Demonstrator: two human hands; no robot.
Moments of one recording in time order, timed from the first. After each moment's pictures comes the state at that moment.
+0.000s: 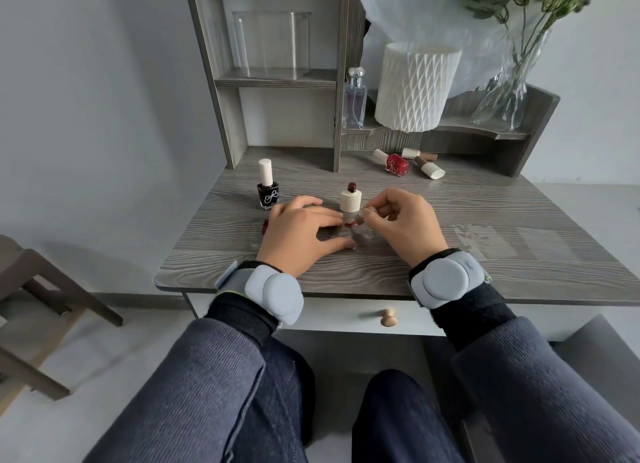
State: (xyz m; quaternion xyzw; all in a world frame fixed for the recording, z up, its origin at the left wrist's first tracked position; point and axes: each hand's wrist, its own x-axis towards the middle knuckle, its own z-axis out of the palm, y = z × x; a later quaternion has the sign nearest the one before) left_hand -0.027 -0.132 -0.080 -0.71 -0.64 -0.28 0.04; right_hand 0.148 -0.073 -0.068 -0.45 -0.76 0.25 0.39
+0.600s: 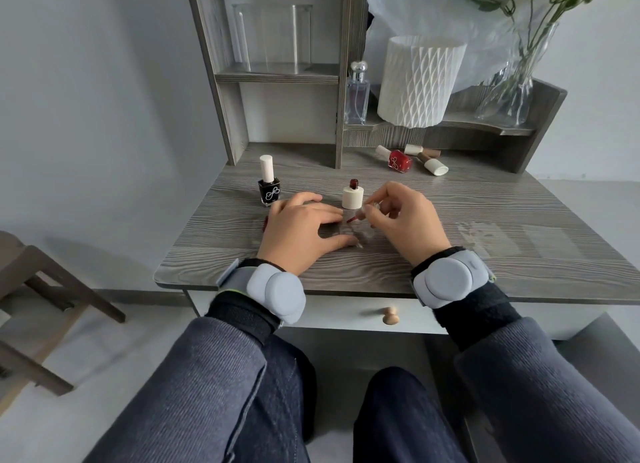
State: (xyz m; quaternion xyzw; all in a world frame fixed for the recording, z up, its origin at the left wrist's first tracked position) left_hand -0.027 -0.131 -0.081 -0.71 -0.65 -0.27 0.05; right_hand 0.148 -0.073 -0.070 -0.44 -0.77 0.25 0.38
